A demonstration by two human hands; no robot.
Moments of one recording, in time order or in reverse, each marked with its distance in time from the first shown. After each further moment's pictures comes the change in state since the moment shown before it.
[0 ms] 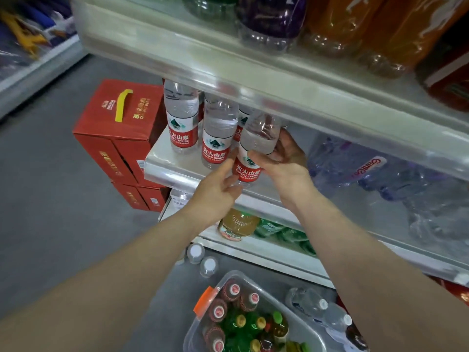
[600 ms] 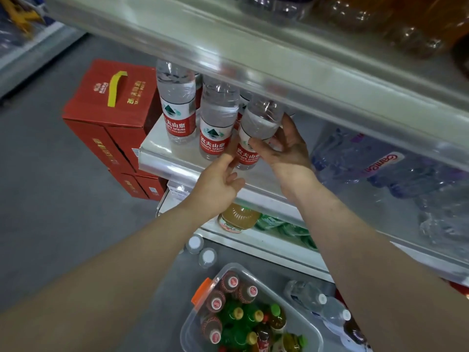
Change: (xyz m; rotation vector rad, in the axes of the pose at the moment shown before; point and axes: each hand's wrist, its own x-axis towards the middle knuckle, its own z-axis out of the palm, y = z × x) left_hand 0.025 -0.025 0.006 0.028 0.050 -0.018; right_hand 0.028 0.023 -0.004 -0.076 -0.030 -0.058
